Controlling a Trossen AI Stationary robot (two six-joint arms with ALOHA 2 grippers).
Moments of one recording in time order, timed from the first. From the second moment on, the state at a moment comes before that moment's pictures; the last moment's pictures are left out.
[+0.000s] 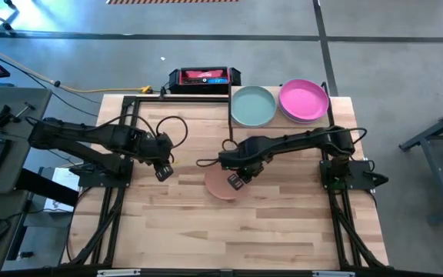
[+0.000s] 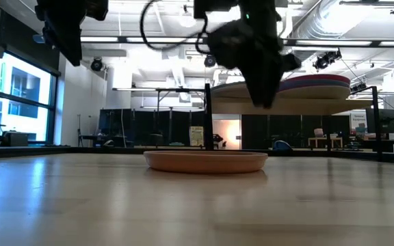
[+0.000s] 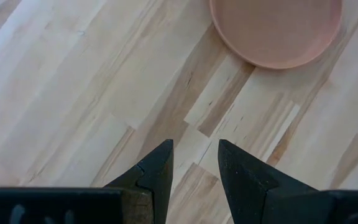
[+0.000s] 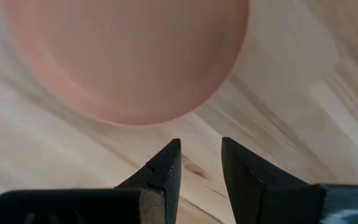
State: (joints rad) left arm -0.11 1.13 1.07 -1.15 -0.19 -0.68; right arm 0.06 1.96 1.67 -1.25 -0.06 0.91
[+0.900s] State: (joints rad) left arm -0.13 1.13 1.07 -1.15 -0.19 -0.71; right arm 0.06 1.95 1.36 -0.88 -0.05 1.17
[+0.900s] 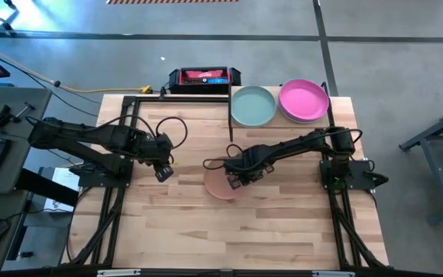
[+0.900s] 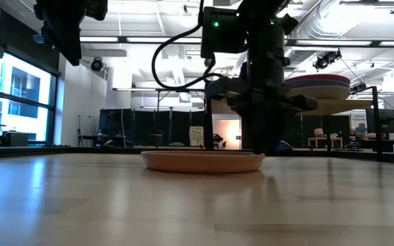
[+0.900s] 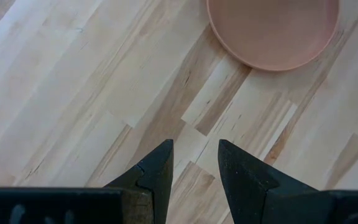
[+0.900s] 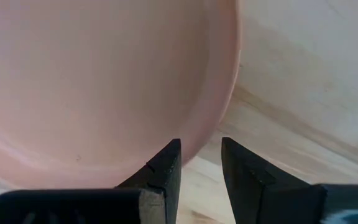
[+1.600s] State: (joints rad) left arm -0.13 1.13 1.07 -1.15 -0.19 -0.70; right arm 0.06 1.98 1.36 -0.84 0.05 1.24
